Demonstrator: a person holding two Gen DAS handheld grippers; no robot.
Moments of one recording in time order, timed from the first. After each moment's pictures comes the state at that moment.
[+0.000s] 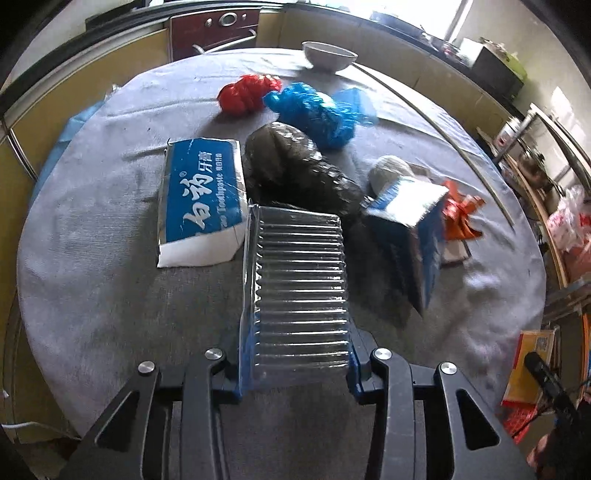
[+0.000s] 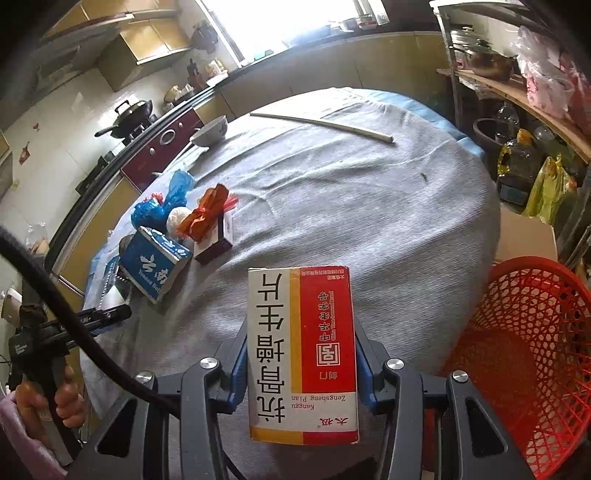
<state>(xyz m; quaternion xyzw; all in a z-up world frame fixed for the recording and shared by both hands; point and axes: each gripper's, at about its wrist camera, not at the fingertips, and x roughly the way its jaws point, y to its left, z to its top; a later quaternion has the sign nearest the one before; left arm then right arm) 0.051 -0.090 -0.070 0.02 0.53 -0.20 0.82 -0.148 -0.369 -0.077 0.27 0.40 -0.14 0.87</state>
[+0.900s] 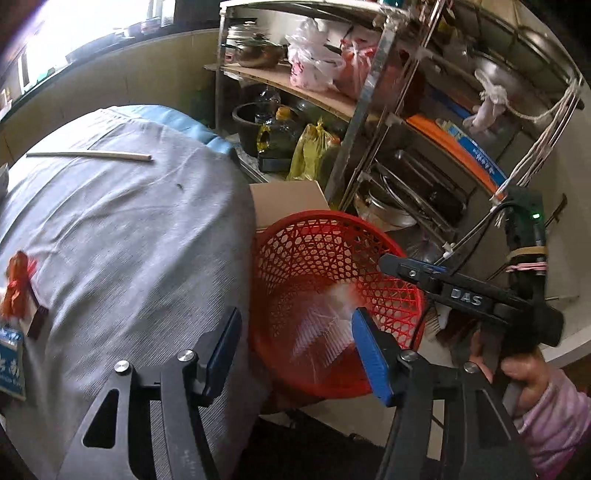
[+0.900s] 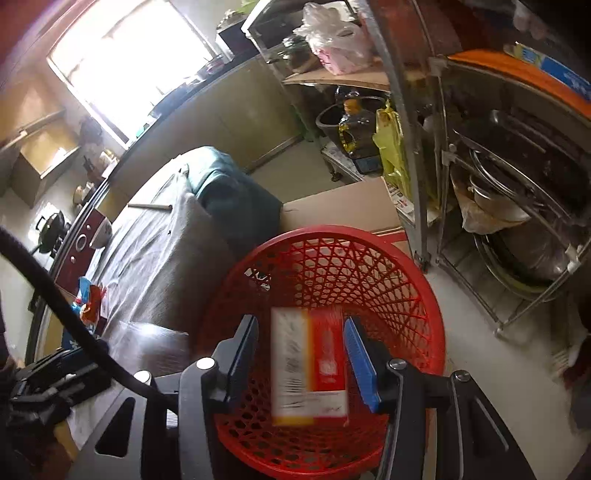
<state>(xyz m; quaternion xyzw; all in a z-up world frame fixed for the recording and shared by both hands) -0.163 -0.354 -0.038 0.24 0.43 -0.56 0.66 -0.338 -0.505 -0.096 0.40 0.32 -0.31 0.80</state>
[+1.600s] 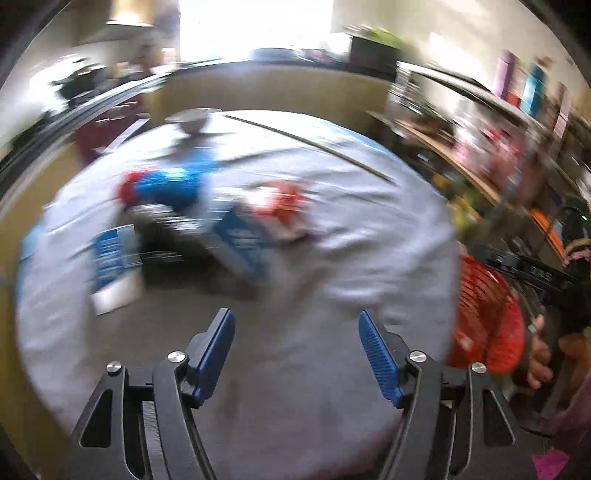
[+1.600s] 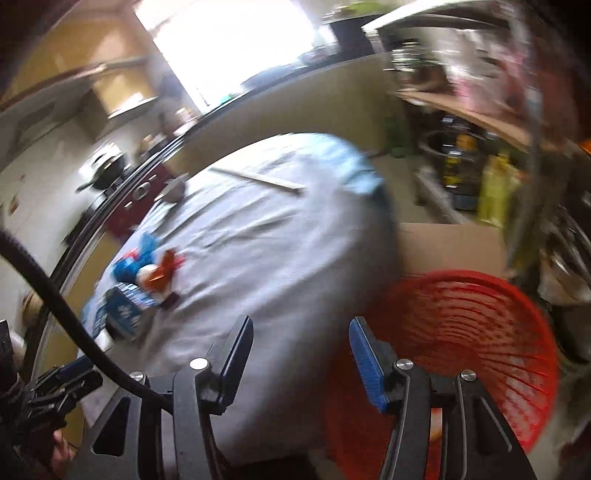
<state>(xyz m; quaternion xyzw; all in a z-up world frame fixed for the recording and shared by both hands) -0.043 -0.125 -0.011 0.12 0.41 -0.33 0.84 -0.207 -0.434 -0.047 0.30 0.33 -0.18 0.87</state>
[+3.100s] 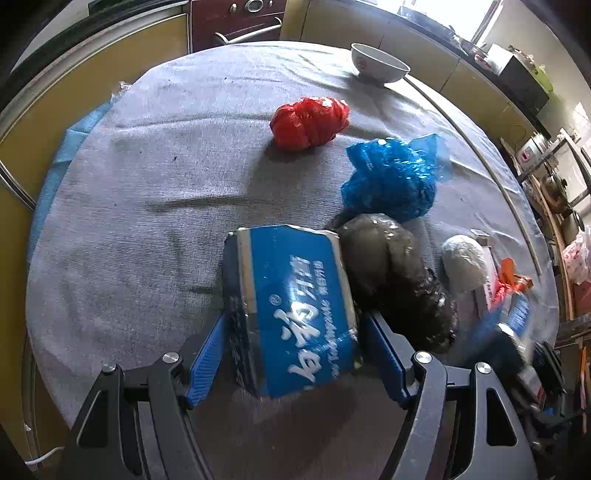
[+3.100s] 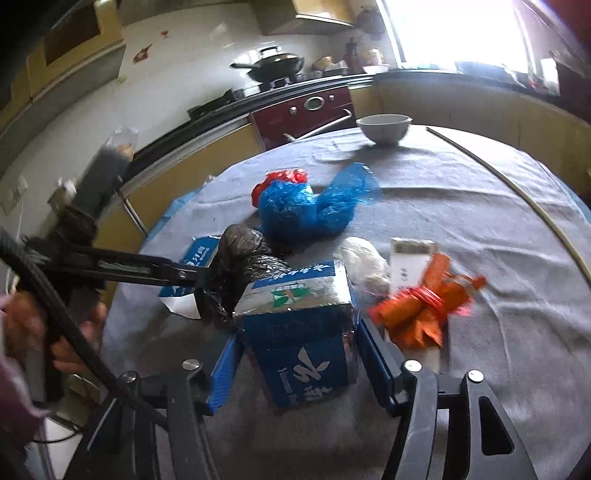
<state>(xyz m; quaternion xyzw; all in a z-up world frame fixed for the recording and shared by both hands) 0.155 -0.072 -0.072 0.01 0.57 -0.17 0.81 0.019 -0.278 -0.056 0.13 0.37 0.10 0.91</state>
